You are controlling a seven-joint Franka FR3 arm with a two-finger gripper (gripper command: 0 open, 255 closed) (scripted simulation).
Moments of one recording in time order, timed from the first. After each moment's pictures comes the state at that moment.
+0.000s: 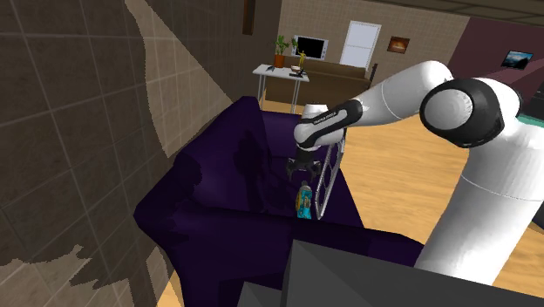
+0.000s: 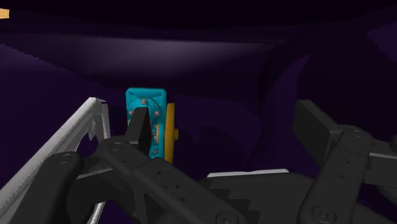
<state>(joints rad) -0.18 0.13 -0.07 -2.16 0.02 2.26 0.49</state>
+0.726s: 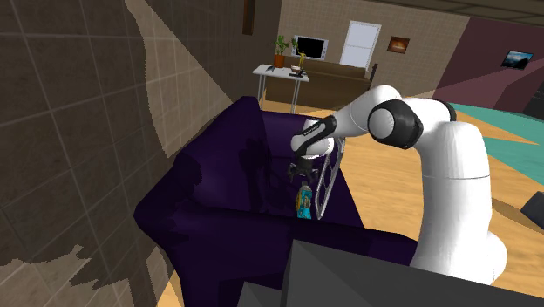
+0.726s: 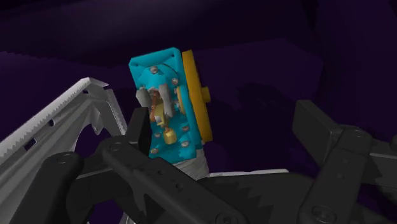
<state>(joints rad) -0.27 0.50 -0.13 -1.88 0.10 2.34 0.60</state>
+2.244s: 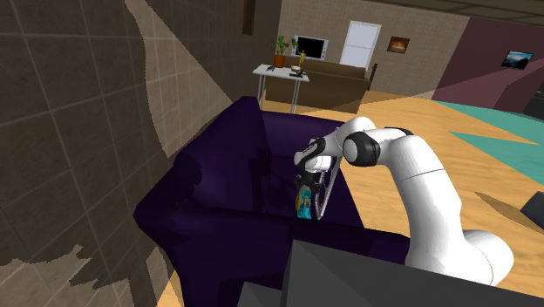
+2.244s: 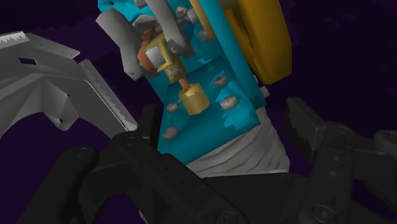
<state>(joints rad) -0.39 0.93 -0.15 -1.51 0.21 2.38 0.69</state>
